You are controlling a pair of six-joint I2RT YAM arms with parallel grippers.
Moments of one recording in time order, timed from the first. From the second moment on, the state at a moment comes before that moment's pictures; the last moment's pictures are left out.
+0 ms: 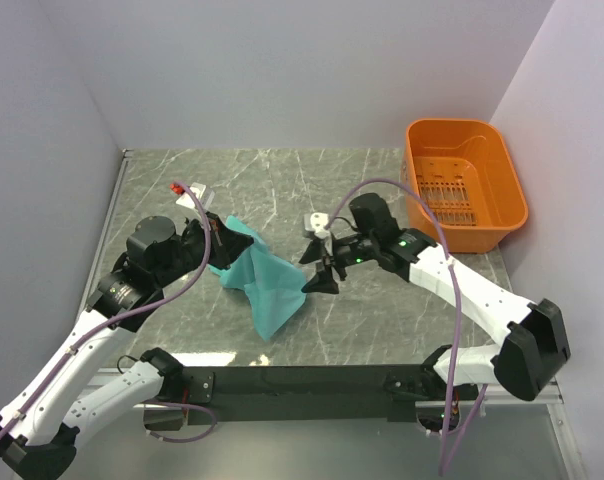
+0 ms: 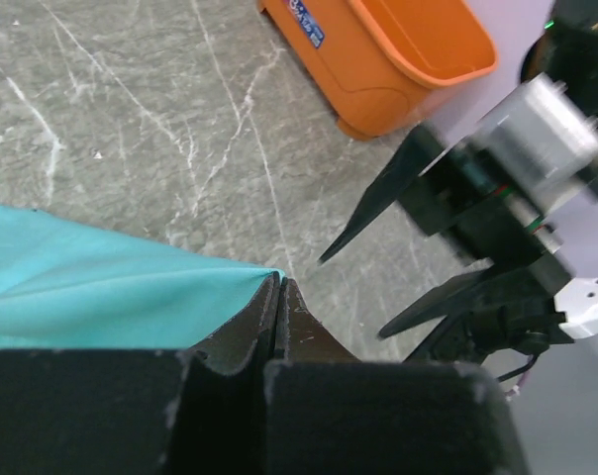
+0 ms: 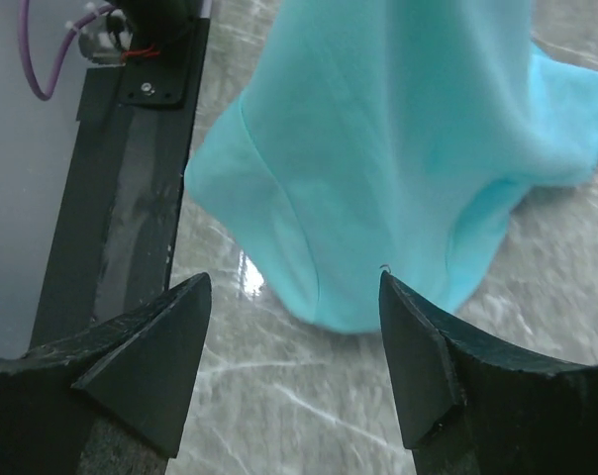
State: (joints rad) left arm -0.56 0.77 0.93 -0.38 0.20 -0.43; right arm 0.63 1.27 1.00 -0.38 -0.89 -0.47
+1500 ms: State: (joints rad) left arm -0.56 0.86 1.21 -0.30 0.21 -0.41; right arm 0.40 1.19 1.68 -0.70 -0.67 -0.42
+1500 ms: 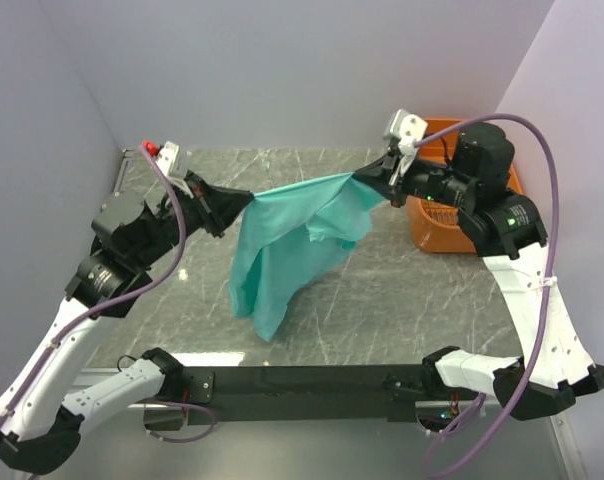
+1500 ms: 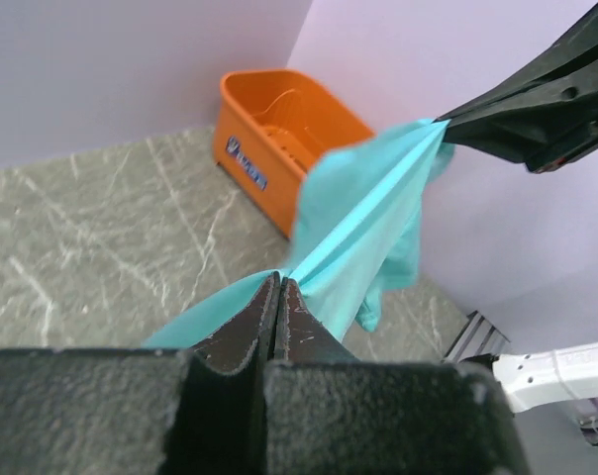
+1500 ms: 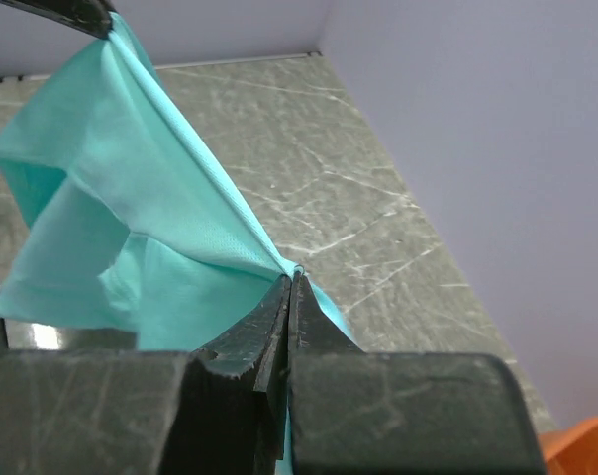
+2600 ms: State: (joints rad) left arm -0.56 0.68 1.25 -0.26 0.43 -0.39; right arm 0.27 0.91 1.97 -0.97 -0.92 -0.52
